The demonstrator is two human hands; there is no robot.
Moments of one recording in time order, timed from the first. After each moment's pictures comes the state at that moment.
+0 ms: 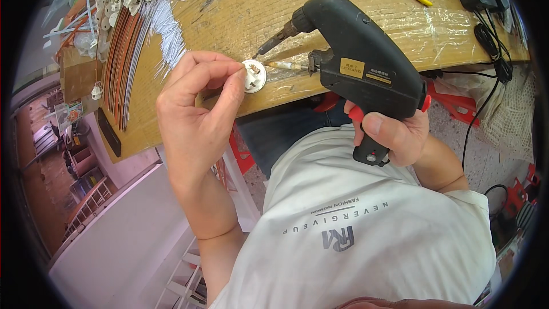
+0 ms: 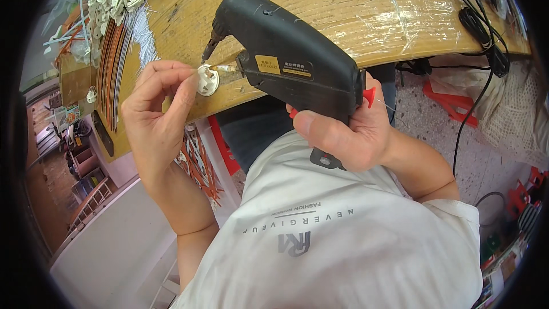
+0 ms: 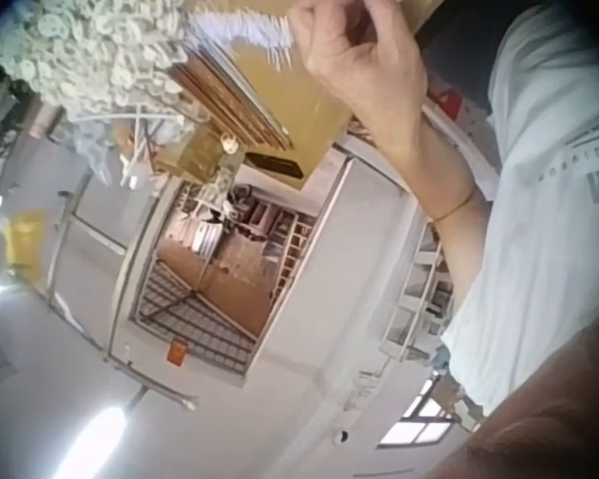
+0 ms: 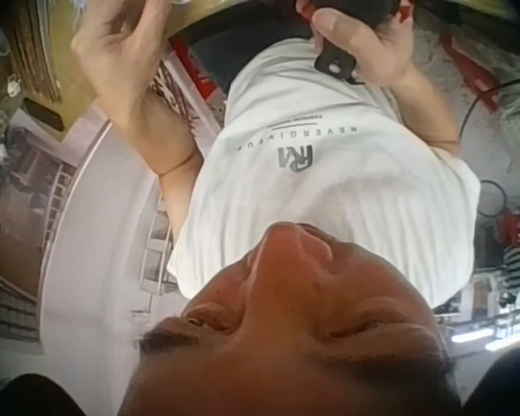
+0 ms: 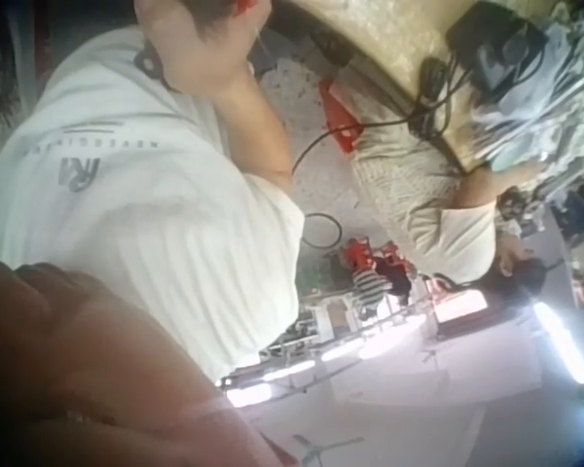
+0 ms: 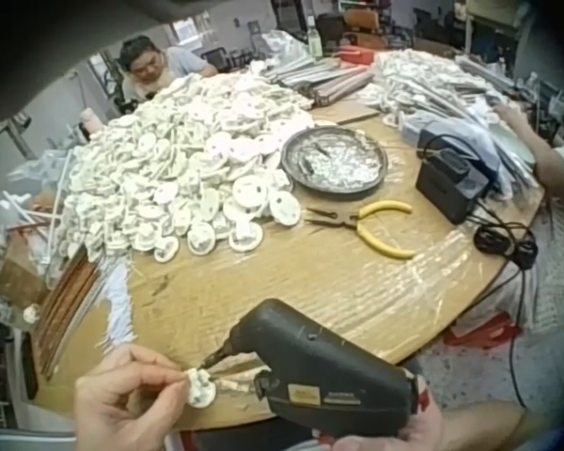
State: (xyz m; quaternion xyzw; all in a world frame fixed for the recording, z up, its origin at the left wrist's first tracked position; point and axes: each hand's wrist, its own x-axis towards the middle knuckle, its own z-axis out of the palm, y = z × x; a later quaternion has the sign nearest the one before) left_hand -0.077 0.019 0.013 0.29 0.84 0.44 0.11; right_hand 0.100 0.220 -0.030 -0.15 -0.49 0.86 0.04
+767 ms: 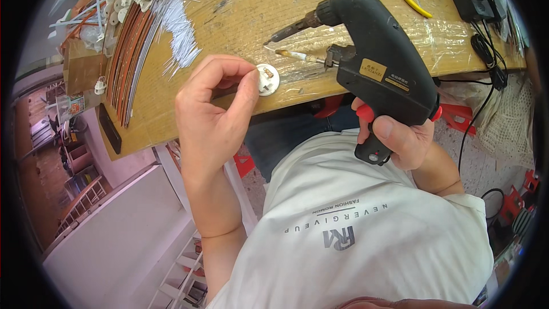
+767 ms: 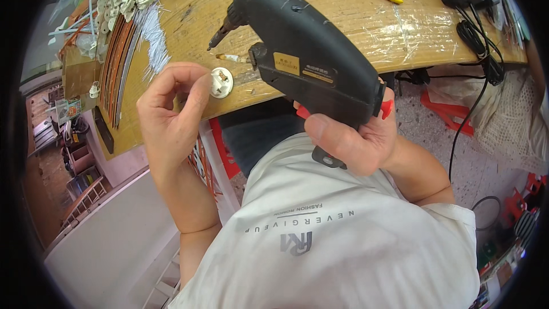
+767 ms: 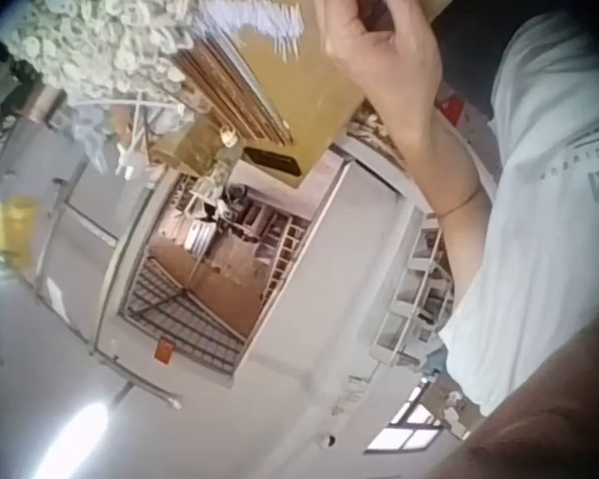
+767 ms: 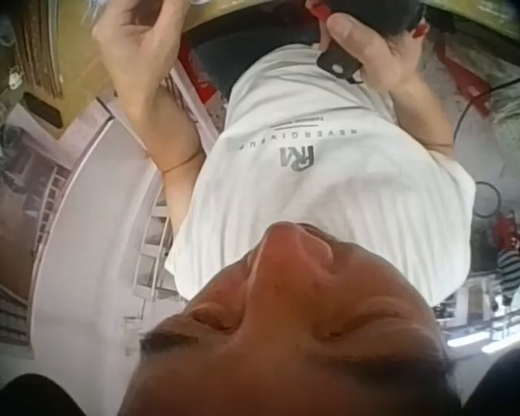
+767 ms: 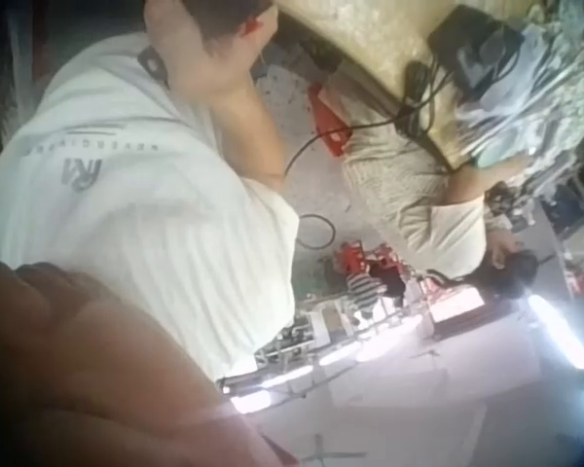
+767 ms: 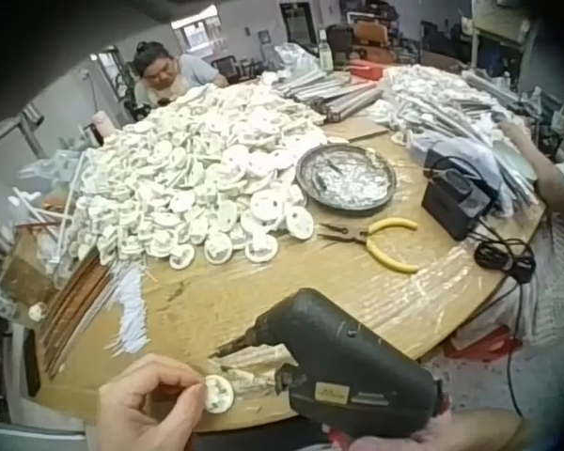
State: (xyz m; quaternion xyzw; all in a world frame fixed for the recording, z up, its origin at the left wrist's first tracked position) left_hand -0.075 0.017 0.007 0.29 0.83 0.45 0.12; right_hand 0.104 0.229 -0.039 -0.03 -0.62 0.78 0.10
